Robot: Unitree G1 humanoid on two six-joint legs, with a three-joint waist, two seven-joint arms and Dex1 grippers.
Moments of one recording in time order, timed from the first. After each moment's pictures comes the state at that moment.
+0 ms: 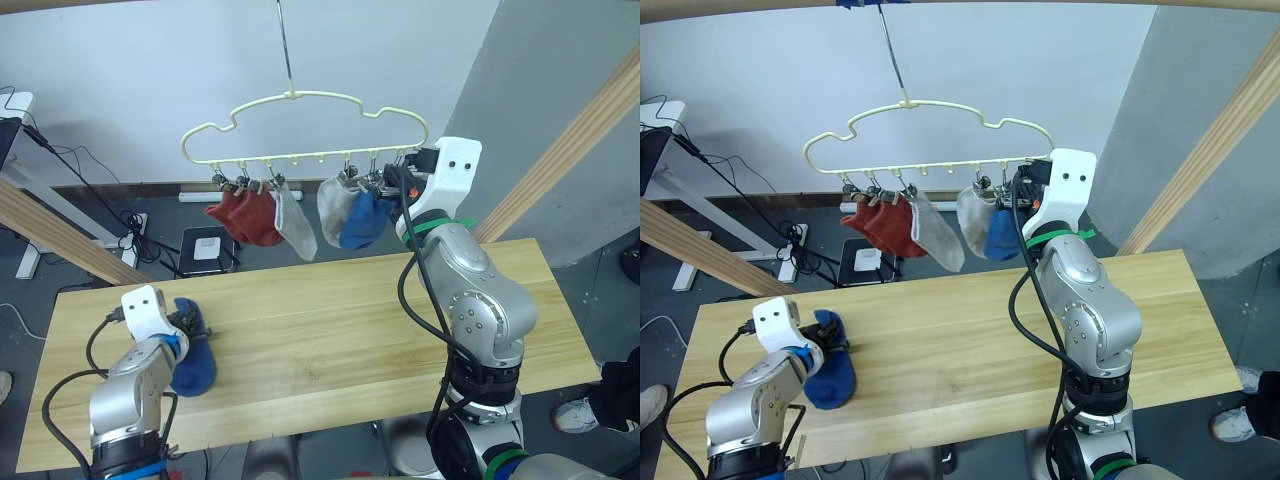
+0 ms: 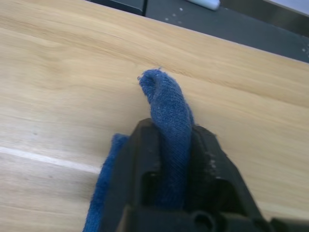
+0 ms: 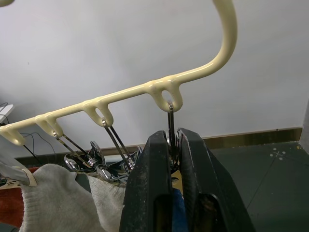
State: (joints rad) left arm -0.06 0.33 0.36 -0.08 -0.30 0.74 -0.15; right arm -0.60 0.13 -0.02 -0.51 0.30 0.93 -0.18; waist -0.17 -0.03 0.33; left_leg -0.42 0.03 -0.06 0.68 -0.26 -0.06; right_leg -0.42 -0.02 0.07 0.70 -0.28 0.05
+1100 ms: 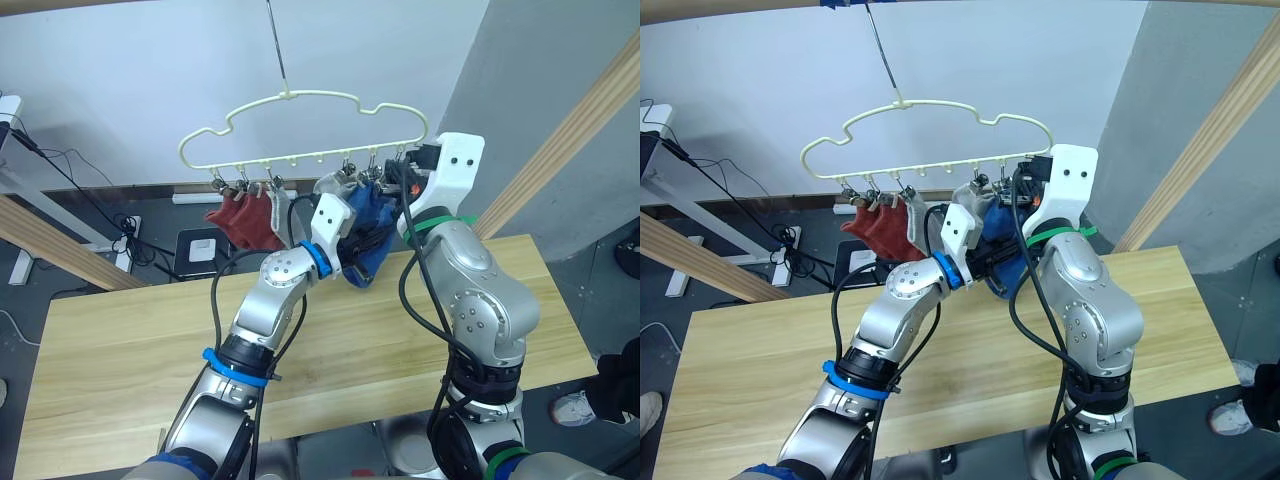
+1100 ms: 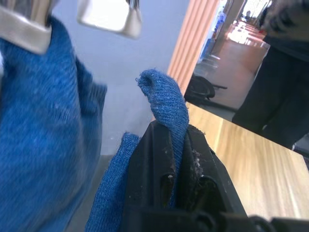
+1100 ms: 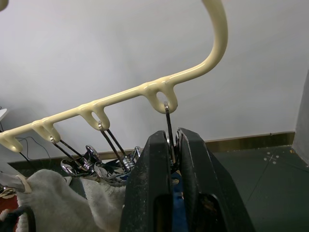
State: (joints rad) left arm -0.58 0.14 -0.22 0.13 -0.20 0.20 -0.63; right arm -0.61 0.13 -0.02 -0.52 0.29 0.93 -0.18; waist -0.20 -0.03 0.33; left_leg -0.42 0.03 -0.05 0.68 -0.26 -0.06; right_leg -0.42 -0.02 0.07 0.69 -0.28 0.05
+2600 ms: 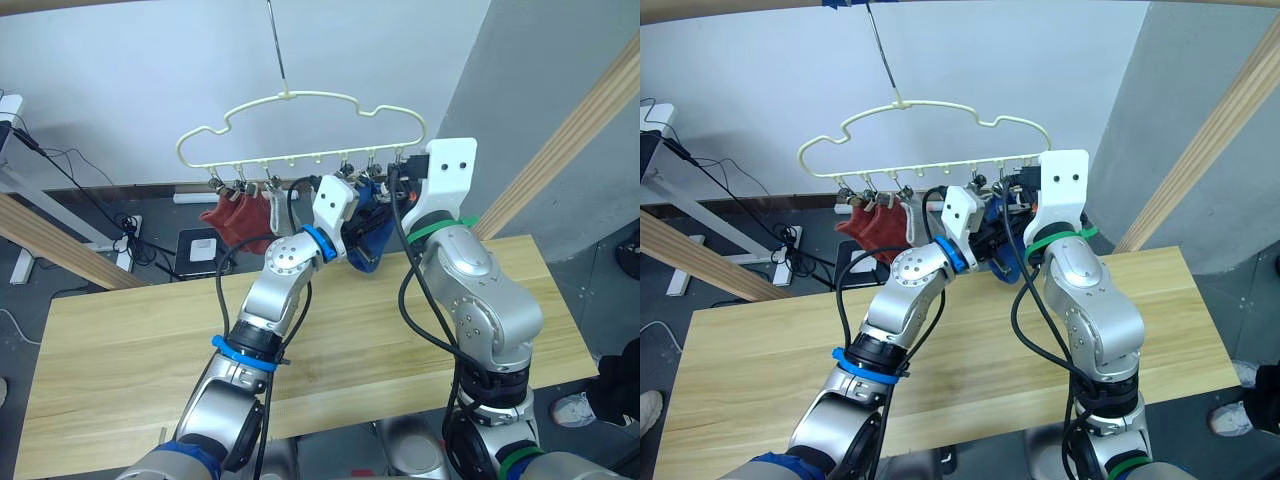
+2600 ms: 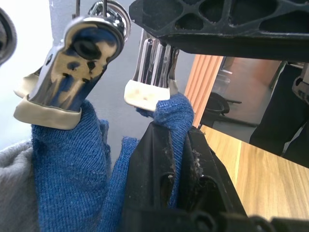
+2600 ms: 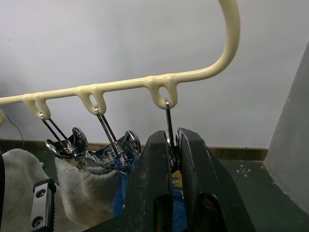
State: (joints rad) left arm -0.66 0.10 -0.19 0.21 -0.15 0.11 -0.60; right arm -0.59 0.04 0.07 -0.54 0.18 0.93 -0.15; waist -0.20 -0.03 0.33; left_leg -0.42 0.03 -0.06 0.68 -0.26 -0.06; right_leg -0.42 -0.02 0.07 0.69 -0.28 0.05
